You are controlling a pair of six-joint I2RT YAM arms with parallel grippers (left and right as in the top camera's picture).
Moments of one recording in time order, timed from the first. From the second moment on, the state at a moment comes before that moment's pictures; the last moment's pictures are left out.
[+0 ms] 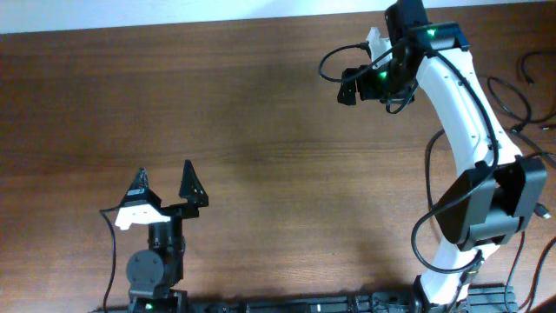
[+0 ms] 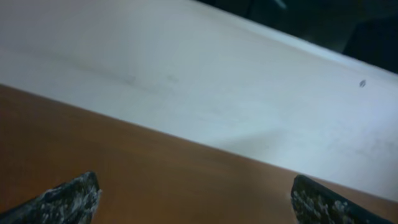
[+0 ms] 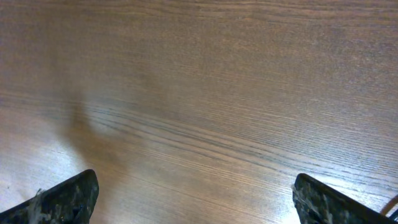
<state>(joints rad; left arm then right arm) -0.16 0.34 0.02 0.45 -0.20 -0.28 0.12 1.96 1.84 -1.21 -0.29 0.07</state>
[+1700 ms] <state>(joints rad) 0.03 0.01 0.01 0.10 -0.18 -0.04 0.12 1.96 1.84 -1.21 -0.29 0.07</state>
